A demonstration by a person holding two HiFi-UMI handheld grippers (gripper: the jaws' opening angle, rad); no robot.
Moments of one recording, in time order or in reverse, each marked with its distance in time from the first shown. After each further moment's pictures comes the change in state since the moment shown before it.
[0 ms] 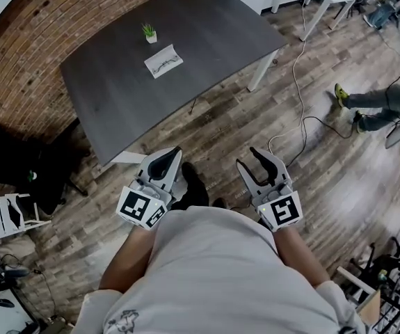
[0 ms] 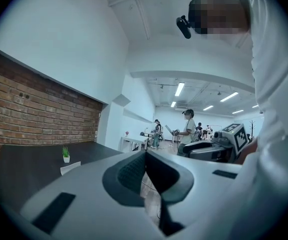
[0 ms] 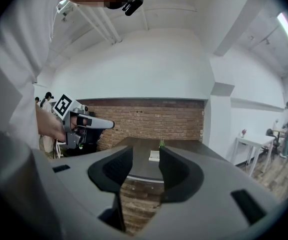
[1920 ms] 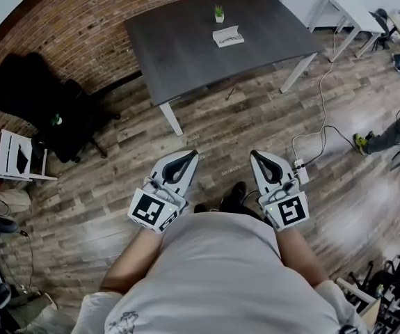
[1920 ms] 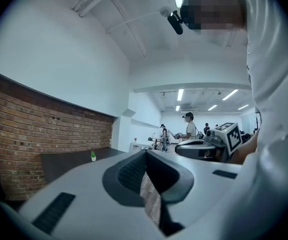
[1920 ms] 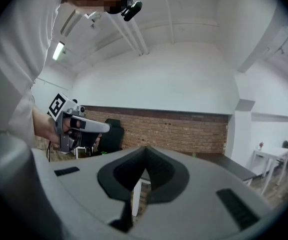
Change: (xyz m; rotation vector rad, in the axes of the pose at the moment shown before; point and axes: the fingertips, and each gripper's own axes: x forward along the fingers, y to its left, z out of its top) left arm -0.325 -0.090 -0.009 0.067 -0.084 0.116; right arm -0.084 0.303 0.043 -0.084 -0.108 0.147
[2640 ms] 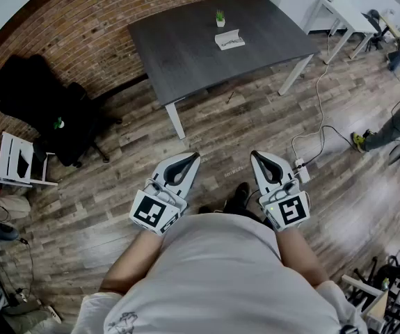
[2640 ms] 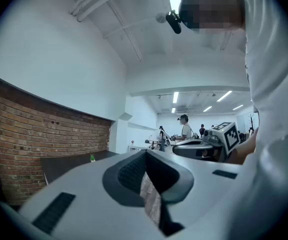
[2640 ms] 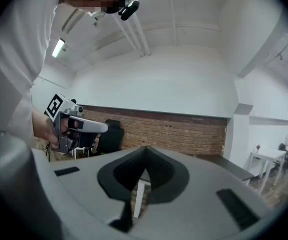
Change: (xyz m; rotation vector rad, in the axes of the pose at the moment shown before) left arm -0.056 0.001 0.009 0.024 -0.027 -0.040; right arm 0.000 0.055 0.016 -0.019 -0.009 -0.030
